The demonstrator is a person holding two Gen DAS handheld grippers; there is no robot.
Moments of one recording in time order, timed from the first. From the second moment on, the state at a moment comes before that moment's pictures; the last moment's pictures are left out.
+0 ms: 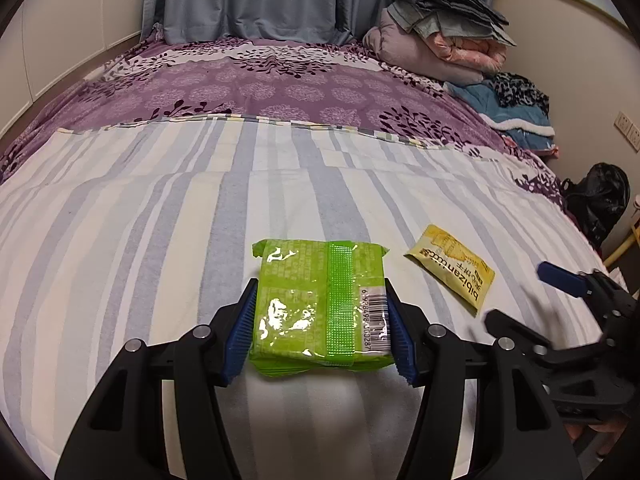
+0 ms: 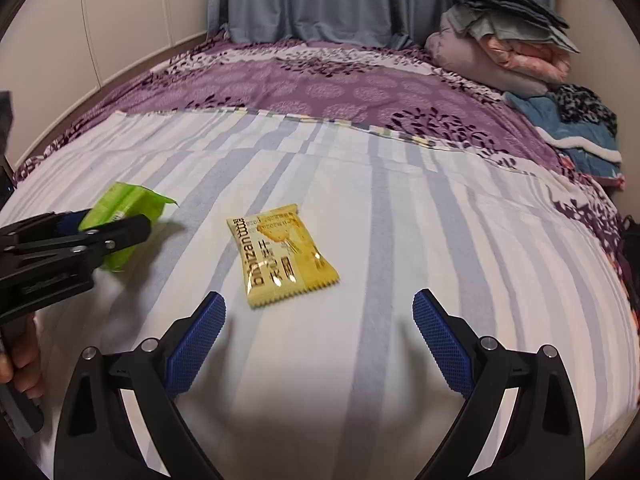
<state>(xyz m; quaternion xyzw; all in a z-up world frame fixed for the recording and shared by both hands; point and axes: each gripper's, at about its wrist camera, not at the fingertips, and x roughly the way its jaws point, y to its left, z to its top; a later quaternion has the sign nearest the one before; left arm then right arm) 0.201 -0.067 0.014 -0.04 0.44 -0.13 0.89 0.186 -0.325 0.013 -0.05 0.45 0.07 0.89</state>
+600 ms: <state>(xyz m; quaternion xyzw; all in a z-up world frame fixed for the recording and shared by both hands) 0.207 -0.057 0.007 -0.07 0.44 -0.12 0.89 0.232 -0.297 0.001 -0.07 0.47 0.12 0.87</state>
